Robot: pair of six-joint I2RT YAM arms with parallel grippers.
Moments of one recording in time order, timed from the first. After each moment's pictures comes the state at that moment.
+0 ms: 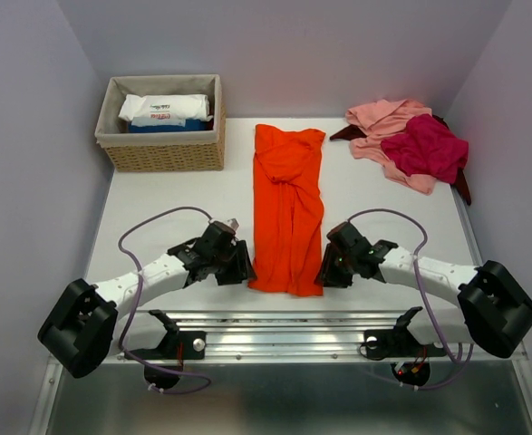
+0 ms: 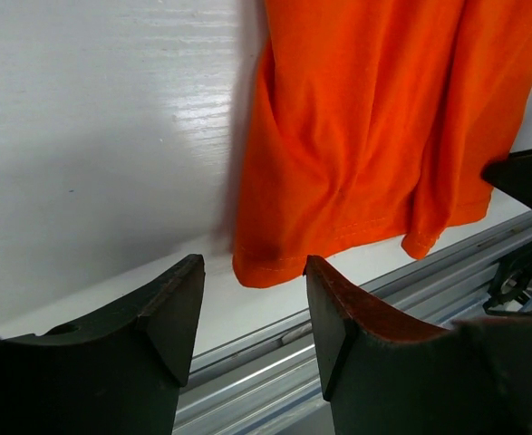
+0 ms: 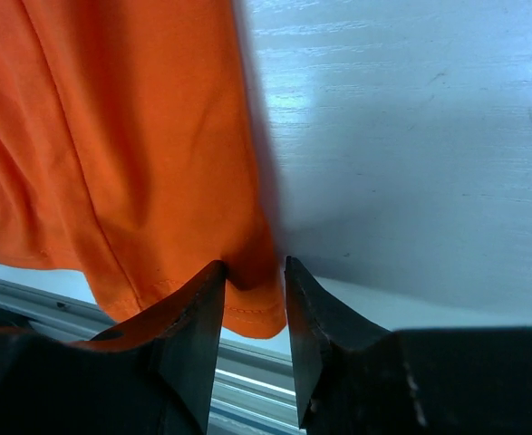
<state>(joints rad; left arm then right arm) -0.68 1.17 0.52 -0.33 0.16 -0.81 0.71 1.27 0.58 -0.40 -0.07 0.99</state>
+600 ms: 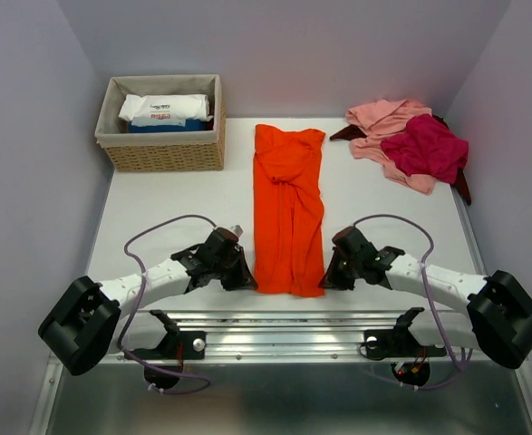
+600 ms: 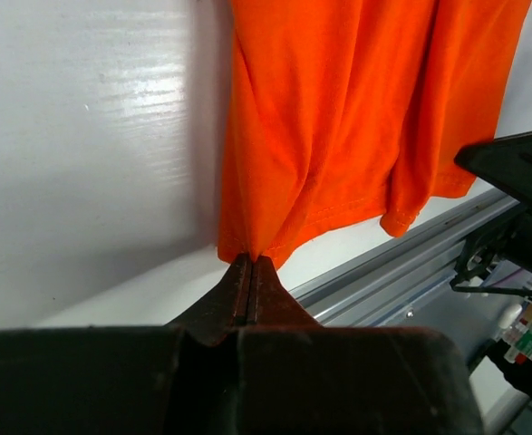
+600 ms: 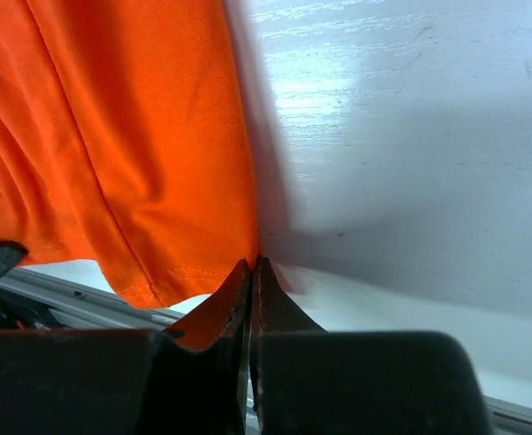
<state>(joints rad) -0.73 1.19 0.47 -0.21 0.22 -0.90 0.71 1.21 0.51 -0.35 -0.11 1.04</state>
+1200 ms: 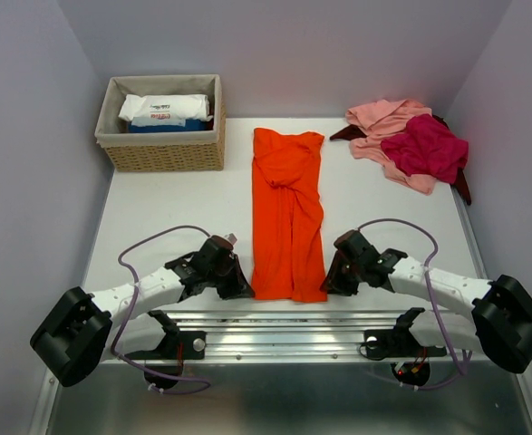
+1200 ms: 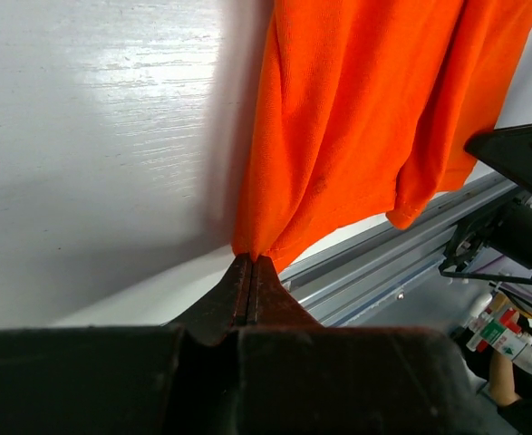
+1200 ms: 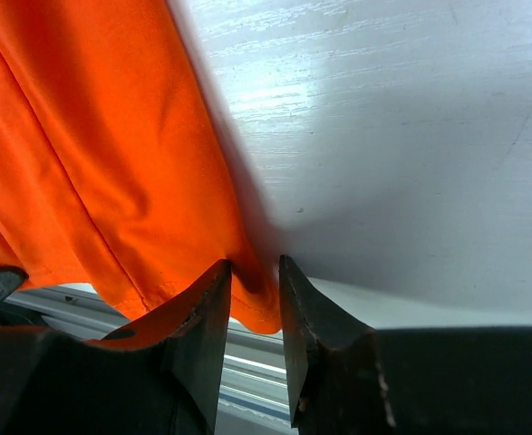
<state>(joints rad) -0.74 1.10 0.38 -0.22 0.26 -1.00 0.72 1.16 0.49 -0.42 -0.05 1.09</state>
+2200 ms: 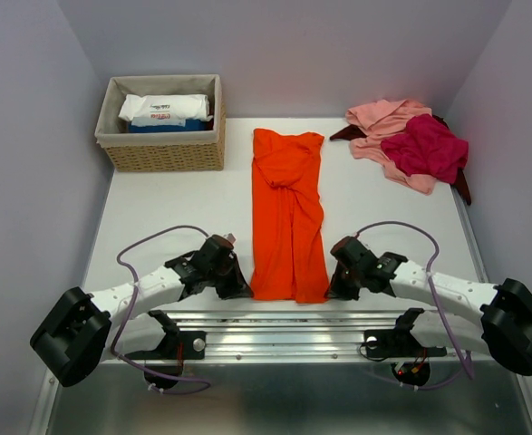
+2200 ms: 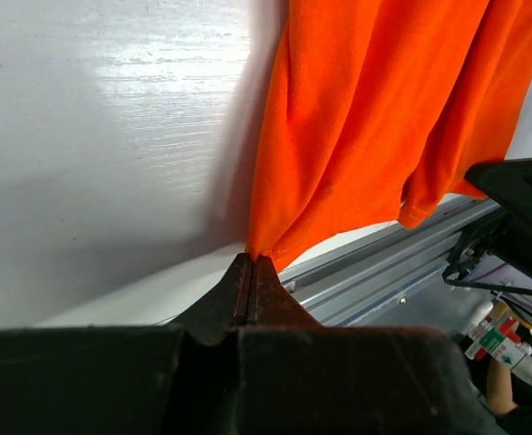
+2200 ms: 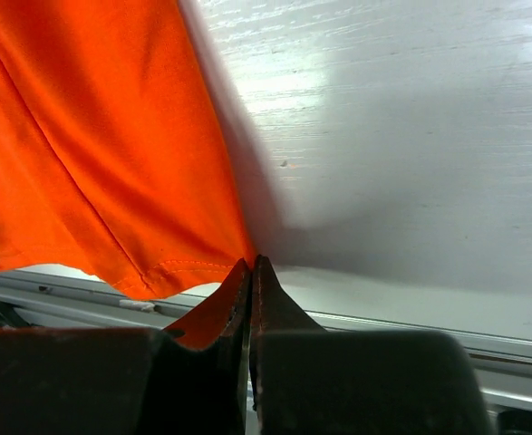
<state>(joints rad) -0.74 1.10 0.38 -0.25 0.25 -1.02 0.81 1.13 0.49 -0.49 0.00 1.14</state>
